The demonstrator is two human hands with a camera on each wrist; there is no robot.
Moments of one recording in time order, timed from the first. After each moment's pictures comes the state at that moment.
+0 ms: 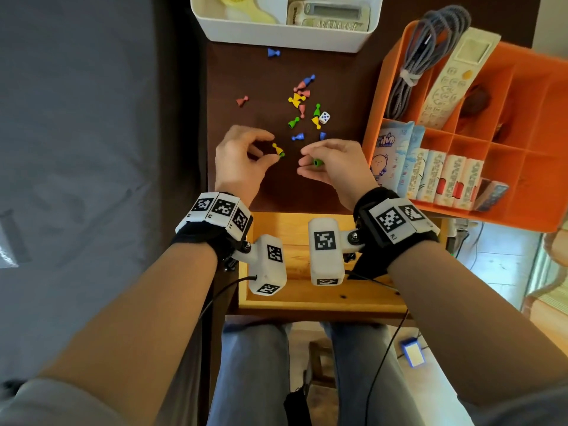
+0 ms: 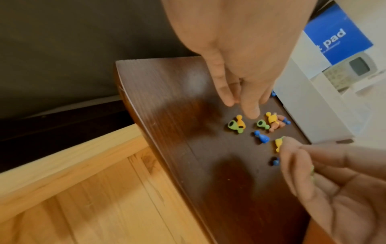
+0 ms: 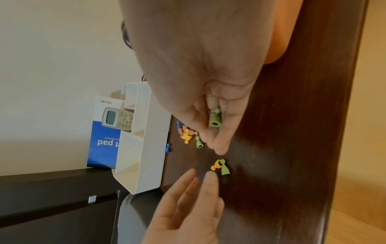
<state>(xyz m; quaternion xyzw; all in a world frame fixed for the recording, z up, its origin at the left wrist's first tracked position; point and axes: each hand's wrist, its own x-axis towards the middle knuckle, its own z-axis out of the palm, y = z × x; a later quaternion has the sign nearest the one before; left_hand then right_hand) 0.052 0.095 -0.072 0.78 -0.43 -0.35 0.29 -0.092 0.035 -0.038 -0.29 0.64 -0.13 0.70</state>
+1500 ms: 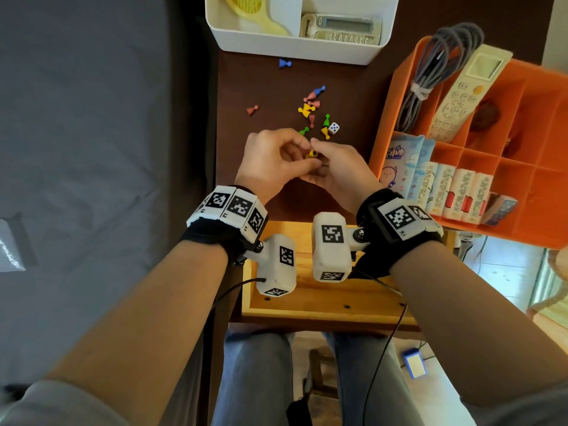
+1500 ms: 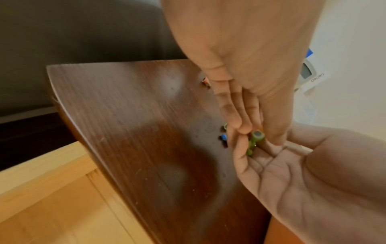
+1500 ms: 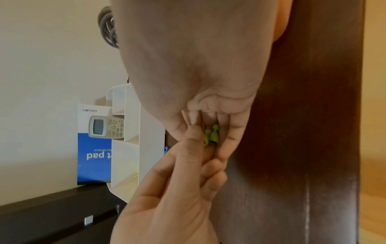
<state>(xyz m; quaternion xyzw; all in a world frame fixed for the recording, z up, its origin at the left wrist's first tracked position) 0.042 0.070 -0.050 0.70 -0.46 -0.45 0.31 -0.078 0.027 -0.041 -0.23 0.59 -0.14 0.76</state>
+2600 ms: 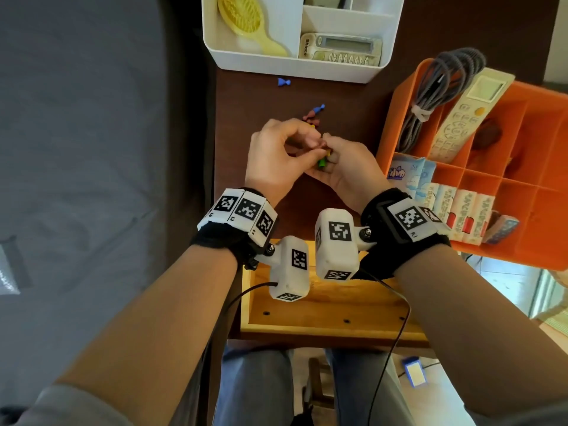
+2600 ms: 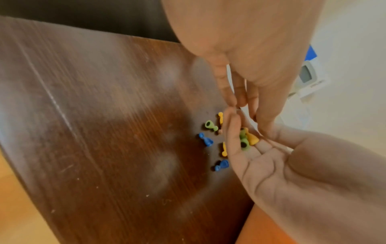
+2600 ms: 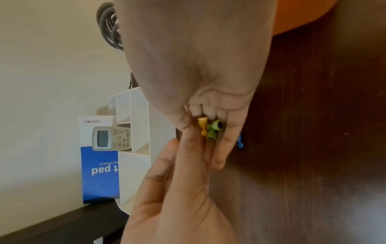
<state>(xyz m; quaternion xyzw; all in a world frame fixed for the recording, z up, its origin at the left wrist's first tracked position) 0.041 0.041 -0.062 0.68 -0.47 -0.40 0.39 -0.075 -0.004 -0.044 -0.17 0.58 -0.20 0.77</state>
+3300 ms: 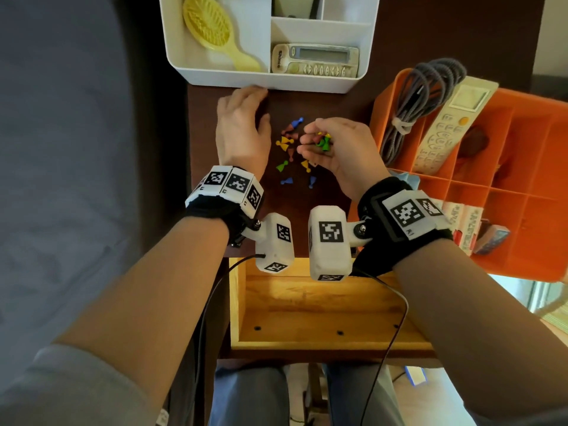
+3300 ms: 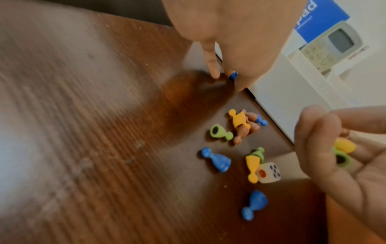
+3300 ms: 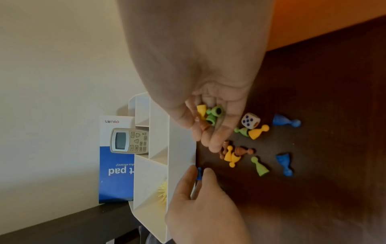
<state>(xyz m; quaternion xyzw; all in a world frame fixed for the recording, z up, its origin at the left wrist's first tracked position) 0.059 -0.015 -0.100 0.80 -0.51 -0.23 0.24 -0.080 -0.048 -0.044 -0.23 0.63 -0.21 0.71</state>
